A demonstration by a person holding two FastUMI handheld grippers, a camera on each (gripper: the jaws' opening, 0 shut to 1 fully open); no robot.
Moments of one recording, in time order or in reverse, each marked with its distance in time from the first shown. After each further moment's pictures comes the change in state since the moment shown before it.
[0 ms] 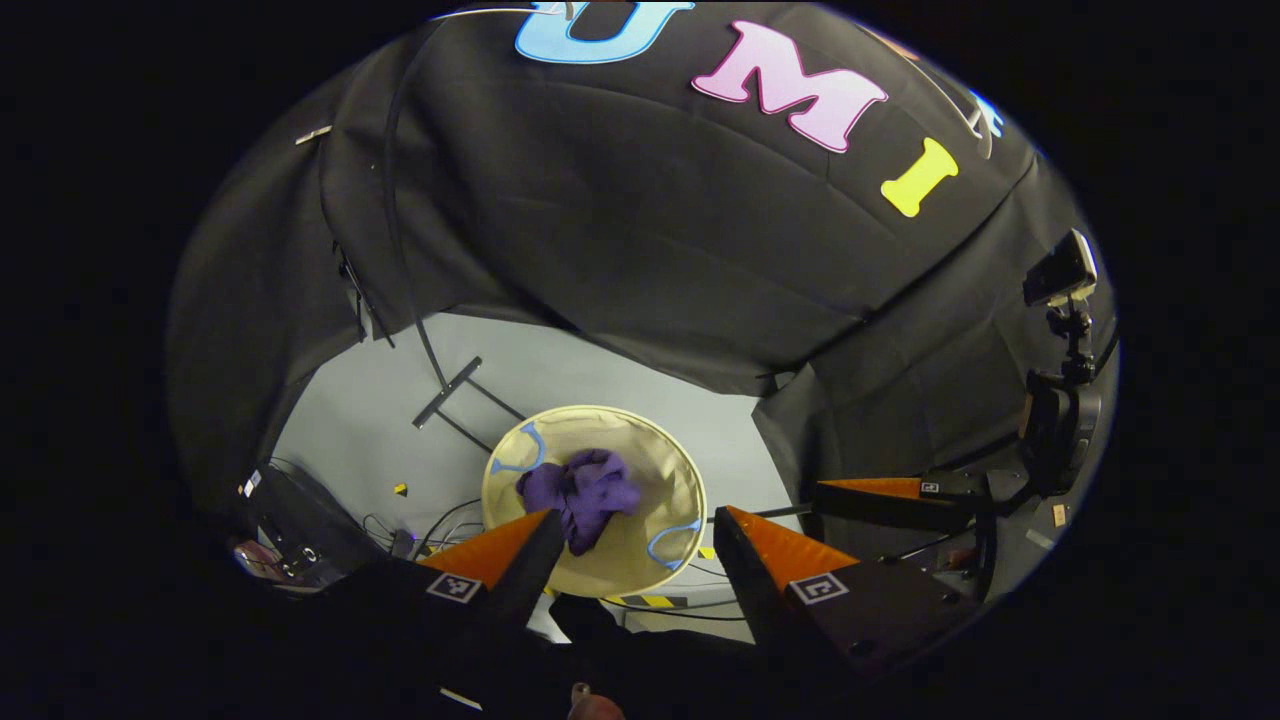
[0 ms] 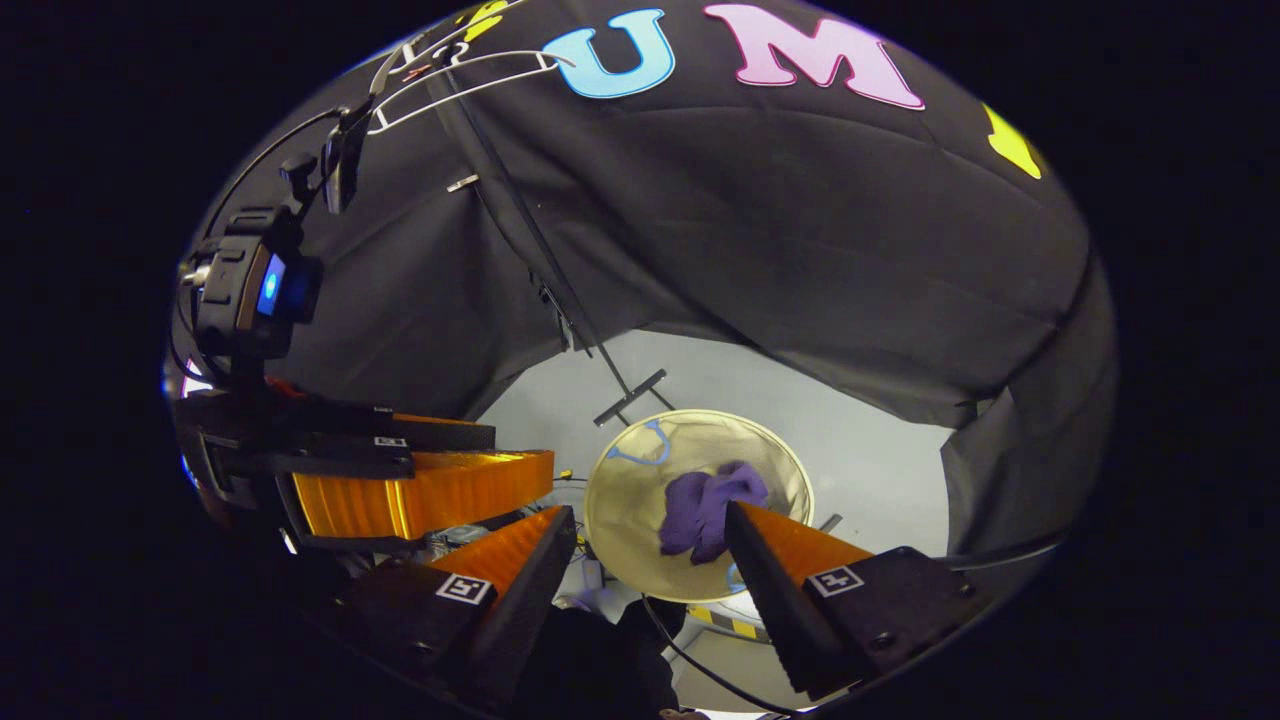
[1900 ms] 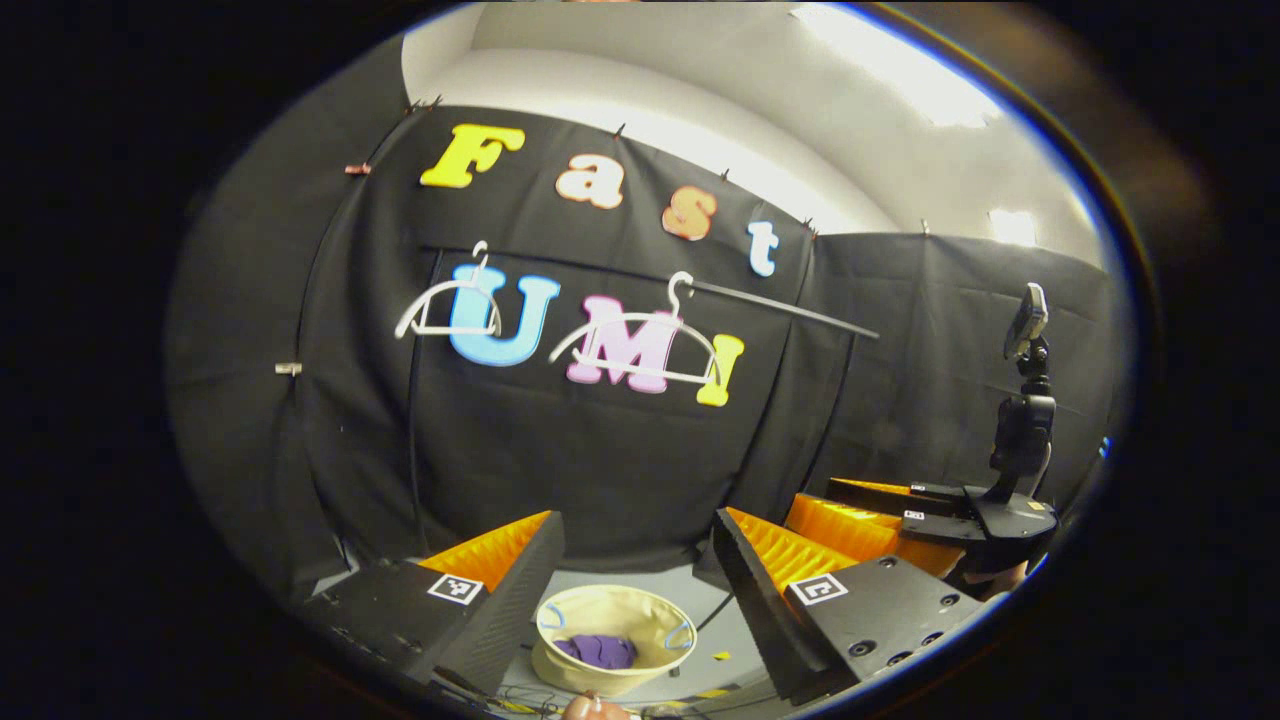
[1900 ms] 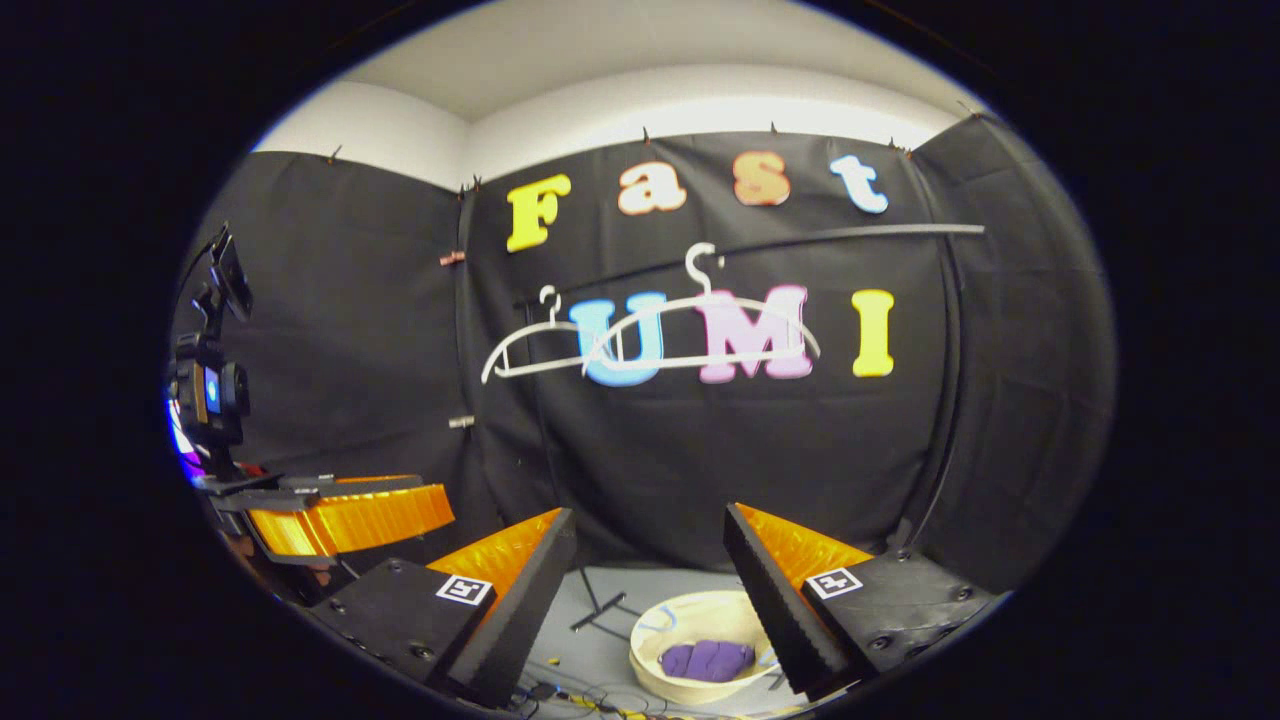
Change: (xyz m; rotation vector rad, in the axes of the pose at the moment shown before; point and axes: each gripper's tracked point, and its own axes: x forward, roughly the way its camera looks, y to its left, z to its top) left arm -0.404 0.051 0.006 0.381 -0.831 -0.339; right arm -0.295 0.242 0.044 0.002 -0.961 -0.351
